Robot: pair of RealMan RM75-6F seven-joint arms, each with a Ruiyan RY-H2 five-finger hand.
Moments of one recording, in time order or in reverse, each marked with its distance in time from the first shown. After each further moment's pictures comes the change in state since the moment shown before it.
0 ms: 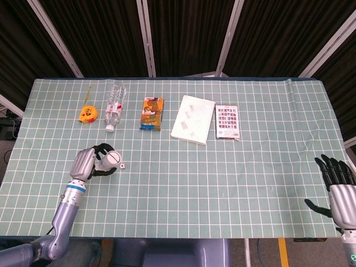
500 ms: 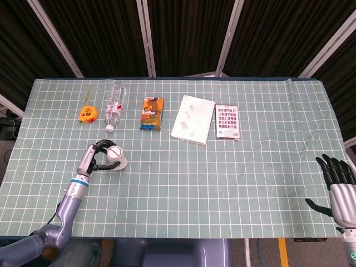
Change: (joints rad) left arm -0.039 -0.159 -0.005 0.385 0.148 -0.095 -0.646; right arm 0.003 -0.002 0.005 0.008 0.022 -0.012 0.001
